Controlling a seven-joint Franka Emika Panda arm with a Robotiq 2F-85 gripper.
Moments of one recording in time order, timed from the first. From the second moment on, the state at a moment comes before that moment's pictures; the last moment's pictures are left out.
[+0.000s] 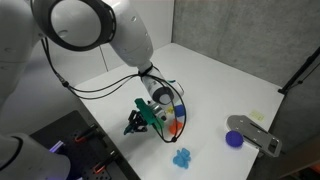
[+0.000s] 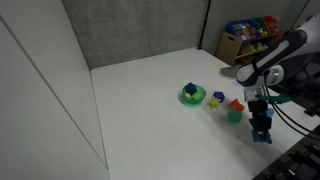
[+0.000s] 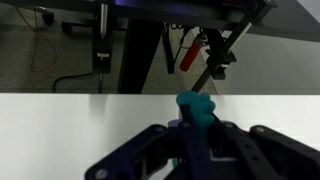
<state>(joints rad) -0.16 0.77 -0.05 -1.99 0.18 1.79 -0.26</state>
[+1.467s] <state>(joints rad) -0.11 0.53 -0.06 -2.01 0.04 1.98 -0.24</state>
